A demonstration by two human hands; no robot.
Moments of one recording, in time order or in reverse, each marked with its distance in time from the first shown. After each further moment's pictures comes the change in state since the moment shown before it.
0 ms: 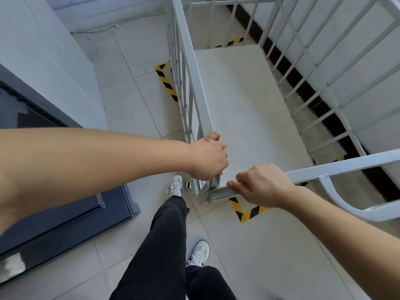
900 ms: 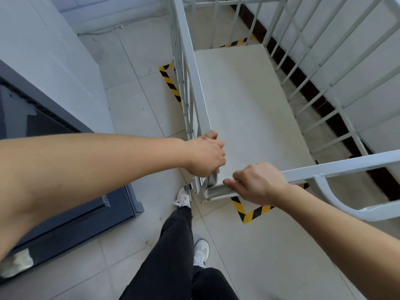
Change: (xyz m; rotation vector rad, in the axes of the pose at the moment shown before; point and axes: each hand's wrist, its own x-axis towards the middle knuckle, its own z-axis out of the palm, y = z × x) left_hand -0.004 -0.010 -0.008 -0.020 -0.037 -0.001; right_hand 0.009 0.001 0.001 0.008 0.062 -0.051
